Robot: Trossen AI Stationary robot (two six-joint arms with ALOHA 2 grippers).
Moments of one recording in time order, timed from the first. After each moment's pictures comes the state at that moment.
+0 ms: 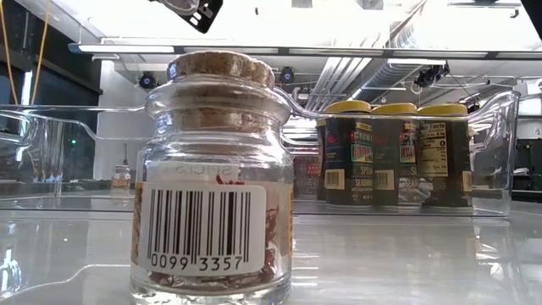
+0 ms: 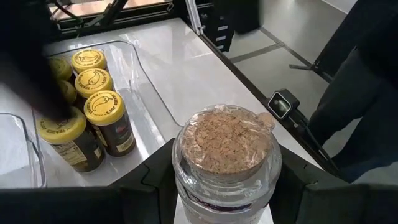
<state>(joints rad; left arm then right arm) -0.07 1.25 0.99 -0.35 0.43 0.20 0.17 2.05 2.30 -1.00 -0.02 -0.31</state>
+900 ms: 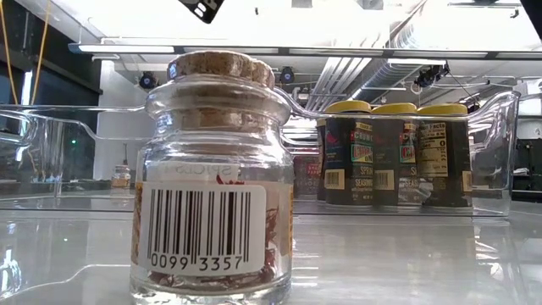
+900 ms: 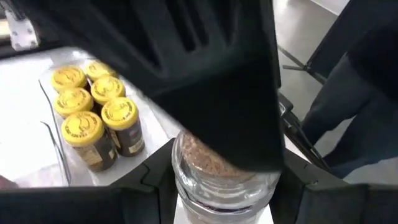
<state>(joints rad) 0.04 1.26 1.13 -0.52 0.55 0.27 0.19 2.08 2.30 -0.93 0.01 -0.56</state>
